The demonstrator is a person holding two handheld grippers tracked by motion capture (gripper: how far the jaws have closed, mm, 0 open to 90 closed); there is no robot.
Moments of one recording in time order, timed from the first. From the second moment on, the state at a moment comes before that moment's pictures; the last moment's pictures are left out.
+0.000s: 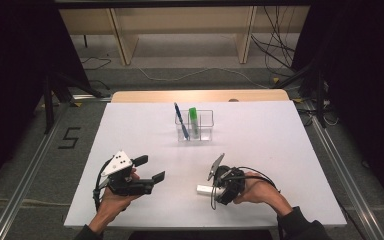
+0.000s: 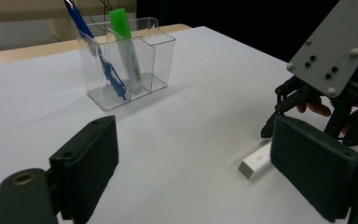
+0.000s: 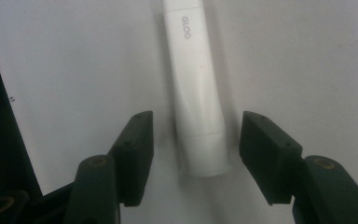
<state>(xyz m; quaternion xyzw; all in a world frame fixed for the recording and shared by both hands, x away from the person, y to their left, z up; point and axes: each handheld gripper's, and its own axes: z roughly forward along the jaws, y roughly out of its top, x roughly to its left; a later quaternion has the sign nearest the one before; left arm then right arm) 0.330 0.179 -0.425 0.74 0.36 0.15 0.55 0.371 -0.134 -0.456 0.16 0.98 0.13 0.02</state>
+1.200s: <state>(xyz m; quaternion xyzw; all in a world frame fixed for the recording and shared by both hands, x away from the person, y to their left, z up) 0.331 0.181 -0.425 0.74 0.36 0.15 0.55 0.362 -0.129 -0.451 0.10 0.98 0.13 0.07</state>
